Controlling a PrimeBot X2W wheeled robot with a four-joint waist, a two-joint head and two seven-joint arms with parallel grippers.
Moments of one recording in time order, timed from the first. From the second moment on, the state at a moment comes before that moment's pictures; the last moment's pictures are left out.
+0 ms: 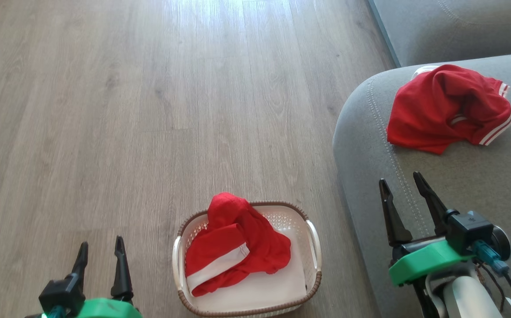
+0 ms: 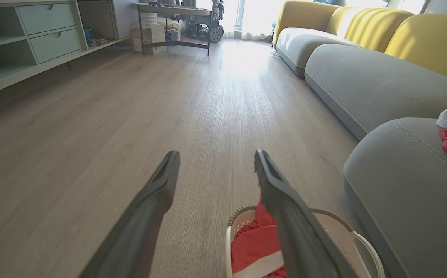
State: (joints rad) left arm -0.02 0.26 -0.33 0.24 -0.49 0.28 -0.24; right arm -0.04 -0.05 0.04 0.19 0.10 0.13 -0.25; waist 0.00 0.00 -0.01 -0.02
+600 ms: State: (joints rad) left arm -0.02 0.26 -0.33 0.22 -0.50 0.28 -0.24; right arm -0.04 -0.05 0.04 0.22 0.12 0.13 -0.24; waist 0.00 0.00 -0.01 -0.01
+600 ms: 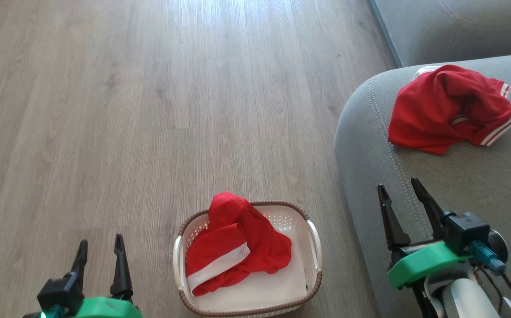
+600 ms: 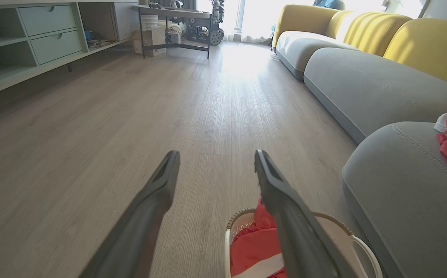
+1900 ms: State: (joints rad) left arm -0.64 0.16 -0.62 0.73 -0.31 0.09 -0.10; right arm -0.38 -0.05 0.03 0.03 0.10 0.13 -0.25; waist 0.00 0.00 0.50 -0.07
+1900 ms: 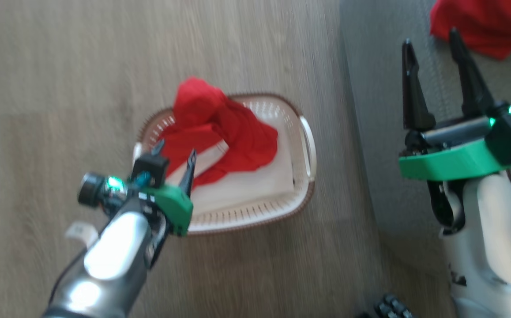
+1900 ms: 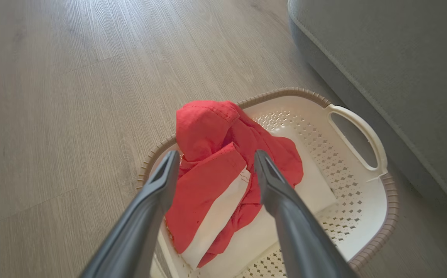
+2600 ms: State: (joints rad) left arm -1.05 0.14 -0.69 1.15 -0.23 0.04 -0.11; right arm -0.53 -0.05 0.08 -0.09 0.14 0.13 -0.26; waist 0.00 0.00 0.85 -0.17
